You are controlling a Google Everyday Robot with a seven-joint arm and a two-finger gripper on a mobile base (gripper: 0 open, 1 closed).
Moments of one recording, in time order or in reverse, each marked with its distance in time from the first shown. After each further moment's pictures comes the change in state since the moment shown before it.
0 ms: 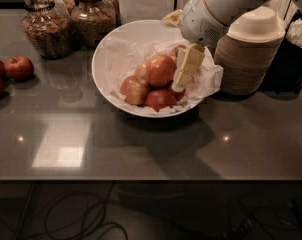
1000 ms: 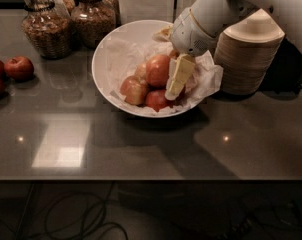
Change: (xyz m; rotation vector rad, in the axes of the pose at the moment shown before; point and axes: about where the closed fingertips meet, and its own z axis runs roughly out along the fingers) arm 0.006 0.006 0.039 -0.095 -0.042 0.024
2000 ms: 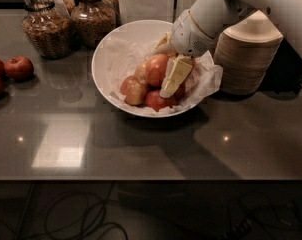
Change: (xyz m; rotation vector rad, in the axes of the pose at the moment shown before) arm 0.000 0.001 0.006 -0.019 -0.002 -0.003
